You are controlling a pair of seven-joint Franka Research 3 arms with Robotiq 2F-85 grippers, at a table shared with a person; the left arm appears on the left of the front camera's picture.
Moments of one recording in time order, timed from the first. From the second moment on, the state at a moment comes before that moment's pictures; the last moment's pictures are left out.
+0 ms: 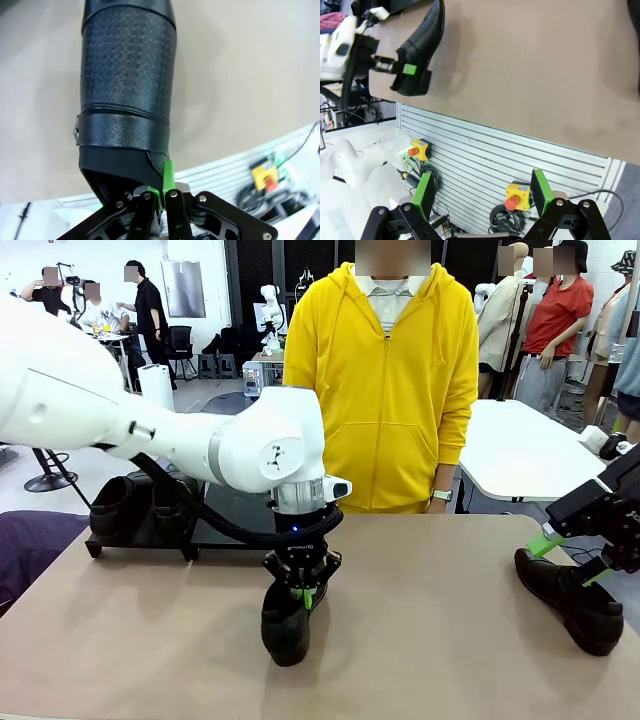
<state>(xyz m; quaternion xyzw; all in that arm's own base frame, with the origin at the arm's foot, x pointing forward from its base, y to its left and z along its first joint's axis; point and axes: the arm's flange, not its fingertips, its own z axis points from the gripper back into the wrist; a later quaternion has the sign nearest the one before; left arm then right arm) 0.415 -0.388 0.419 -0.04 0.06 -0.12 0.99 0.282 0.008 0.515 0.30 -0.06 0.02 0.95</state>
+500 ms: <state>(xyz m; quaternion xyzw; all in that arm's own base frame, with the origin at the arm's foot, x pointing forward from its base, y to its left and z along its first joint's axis) 0.413 -0.272 0.507 -0.04 -0.14 -0.07 0.99 0.282 0.008 0.515 0.30 -0.06 0.02 0.95</state>
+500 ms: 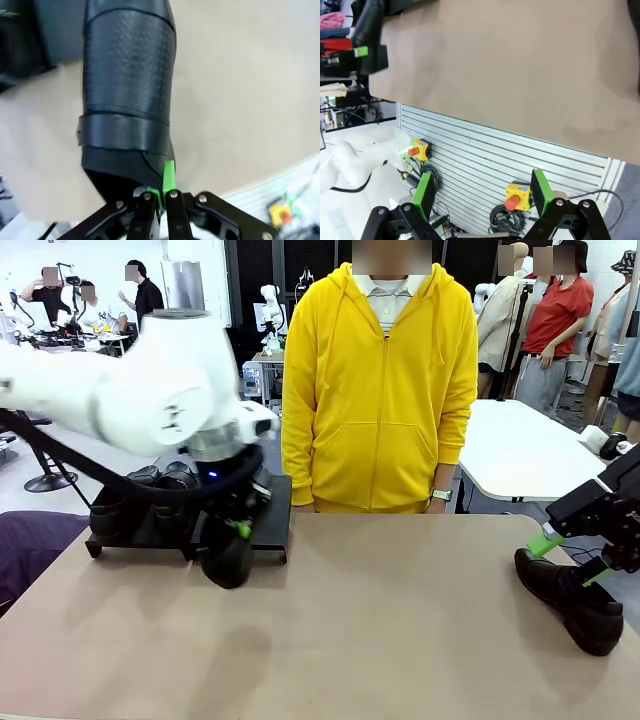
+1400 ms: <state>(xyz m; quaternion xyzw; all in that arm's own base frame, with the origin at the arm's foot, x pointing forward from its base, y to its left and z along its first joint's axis) 0.418 -0.243 0.498 -0.03 -0.18 -0.01 0.98 0.282 0.008 0.515 0.30 -0.06 0.02 0.95</state>
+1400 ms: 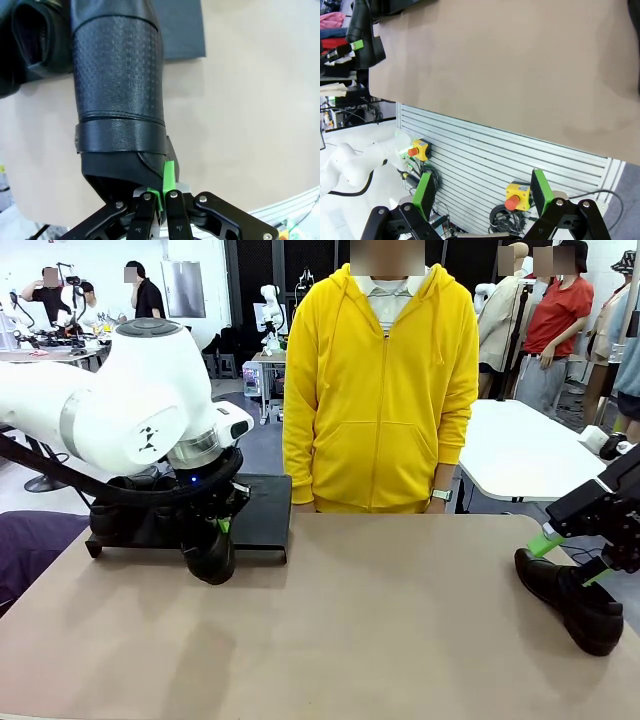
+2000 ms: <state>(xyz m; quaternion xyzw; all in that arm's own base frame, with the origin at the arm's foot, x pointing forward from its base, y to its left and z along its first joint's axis) 0.578 -0.200 0.484 0.02 -0.17 -0.04 0.98 0.282 0.008 0.515 0.30 -0.06 0.02 0.95</state>
